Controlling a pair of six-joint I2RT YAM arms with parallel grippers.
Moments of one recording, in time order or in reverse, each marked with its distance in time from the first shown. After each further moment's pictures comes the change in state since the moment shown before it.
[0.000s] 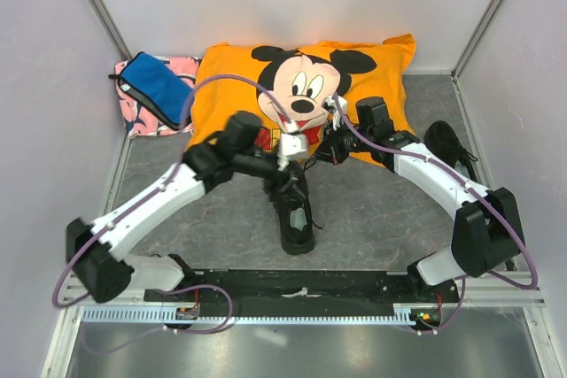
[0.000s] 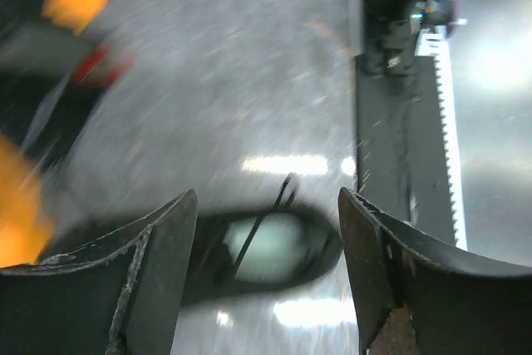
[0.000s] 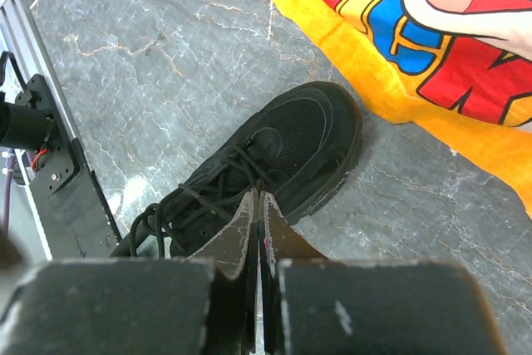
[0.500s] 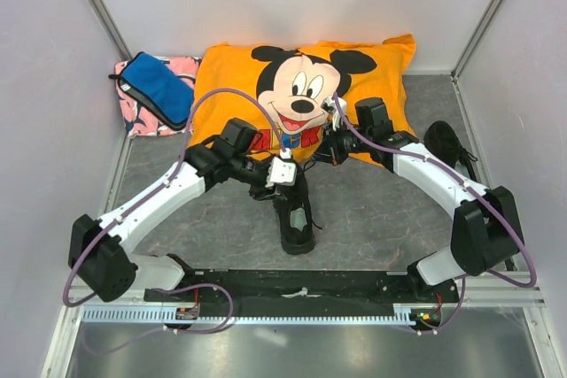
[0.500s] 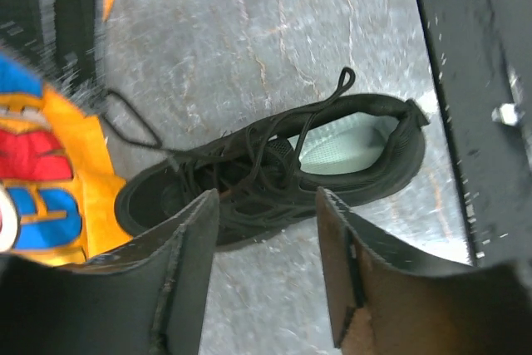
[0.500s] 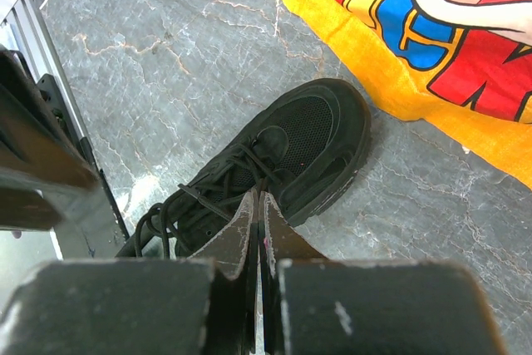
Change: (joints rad) left arm 0.166 -0.059 -0.108 -0.166 0.071 0.547; right arm 0.000 0.009 -0.006 0.007 -0.018 0.019
